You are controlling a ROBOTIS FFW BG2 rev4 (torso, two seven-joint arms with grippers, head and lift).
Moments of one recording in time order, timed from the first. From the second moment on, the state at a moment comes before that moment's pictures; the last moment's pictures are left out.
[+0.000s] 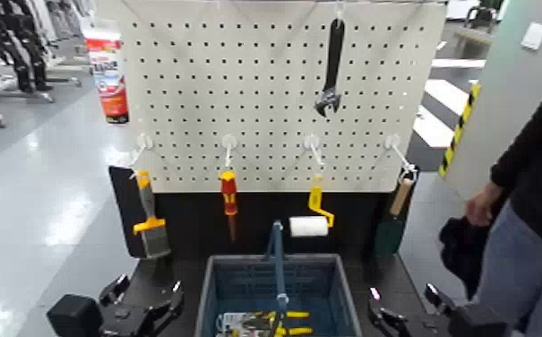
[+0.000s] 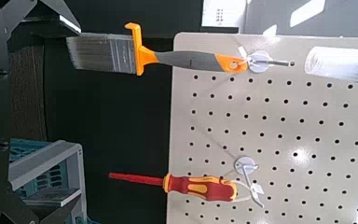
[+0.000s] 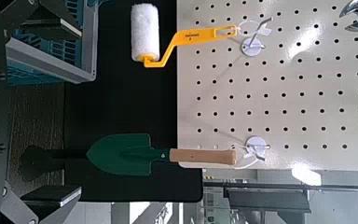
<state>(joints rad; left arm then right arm) 0.25 0.13 0.00 -1.69 0.21 -0.11 -0.20 0.36 0.00 -0.03 -1.85 -0.02 0.00 0.13</state>
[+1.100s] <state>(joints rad) 0.24 0.13 -0.01 -1.67 0.22 -0.11 -0.21 0.19 -0.08 -0.25 -1.86 0.00 0.24 0.49</state>
